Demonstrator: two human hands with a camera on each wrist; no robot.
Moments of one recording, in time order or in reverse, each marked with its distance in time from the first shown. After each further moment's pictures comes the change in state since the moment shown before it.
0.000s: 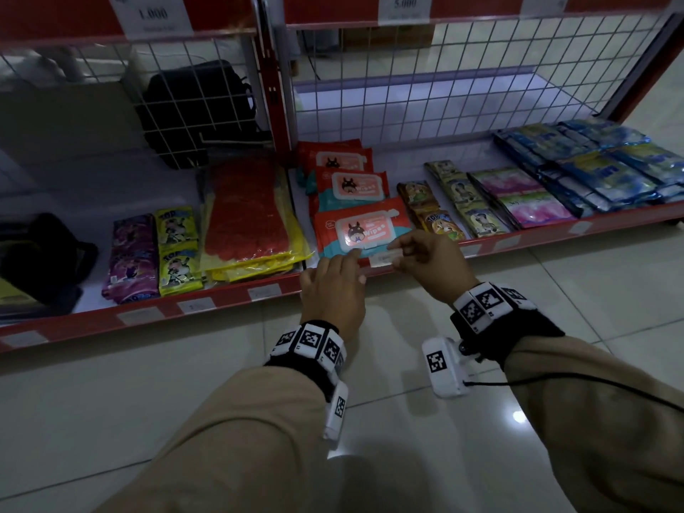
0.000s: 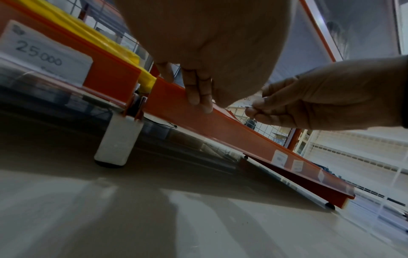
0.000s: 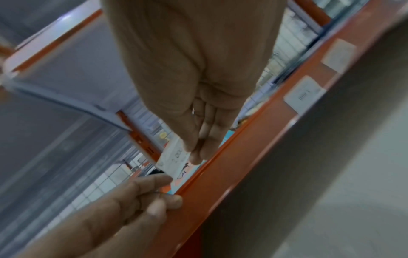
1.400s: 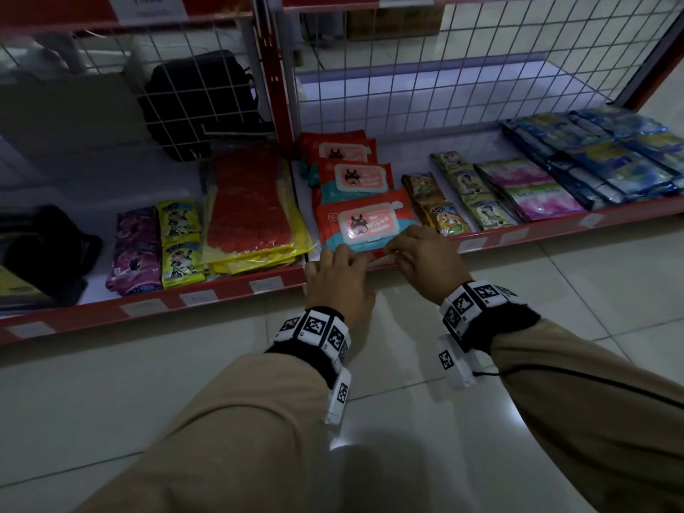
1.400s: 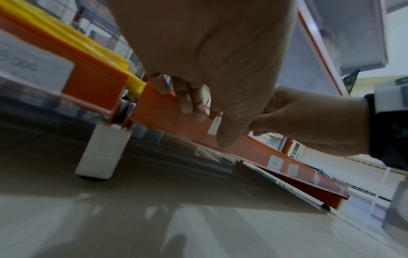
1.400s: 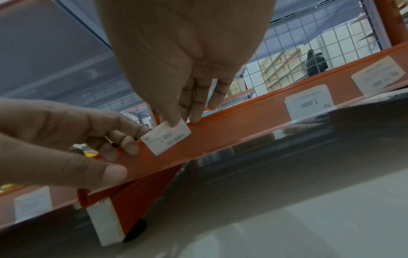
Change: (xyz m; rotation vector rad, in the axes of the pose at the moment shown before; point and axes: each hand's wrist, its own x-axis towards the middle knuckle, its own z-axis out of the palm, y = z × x) left_hand 0.003 0.001 -0.003 0.166 -0.109 0.050; right_hand 0.005 0.011 0.007 -0.689 -0.049 -0.367
